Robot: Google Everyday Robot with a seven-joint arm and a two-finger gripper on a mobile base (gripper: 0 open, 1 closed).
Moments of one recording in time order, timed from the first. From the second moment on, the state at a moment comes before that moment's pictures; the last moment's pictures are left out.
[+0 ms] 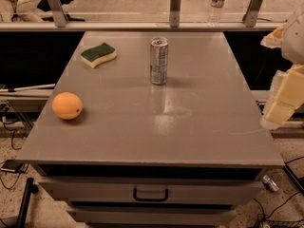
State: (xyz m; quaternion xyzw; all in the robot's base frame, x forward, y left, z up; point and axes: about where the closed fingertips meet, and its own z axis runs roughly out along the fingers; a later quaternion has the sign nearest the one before) arm 0.439 -0.215 0.982 -0.60 0.78 -0.04 0.17
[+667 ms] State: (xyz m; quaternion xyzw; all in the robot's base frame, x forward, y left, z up) arm 0.466 -0.206 0.990 -0.61 0.76 -0.01 0.23
